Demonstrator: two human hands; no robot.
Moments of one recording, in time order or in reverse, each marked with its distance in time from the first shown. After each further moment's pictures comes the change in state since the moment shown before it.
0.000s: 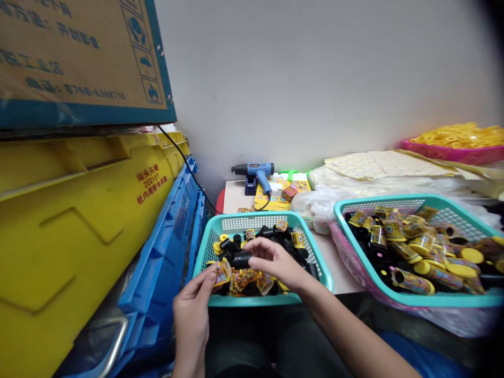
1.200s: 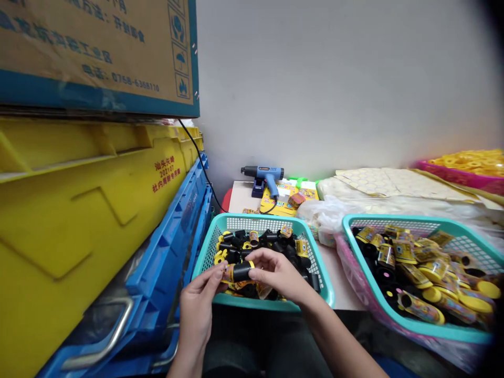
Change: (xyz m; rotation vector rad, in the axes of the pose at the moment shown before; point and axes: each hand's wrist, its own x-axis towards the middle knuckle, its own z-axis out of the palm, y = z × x) left_hand -0.012 0.004 0.010 0.036 -0.051 -0.059; right_hand -0.006 0.014 0.003 -0.022 -0.069 0.086
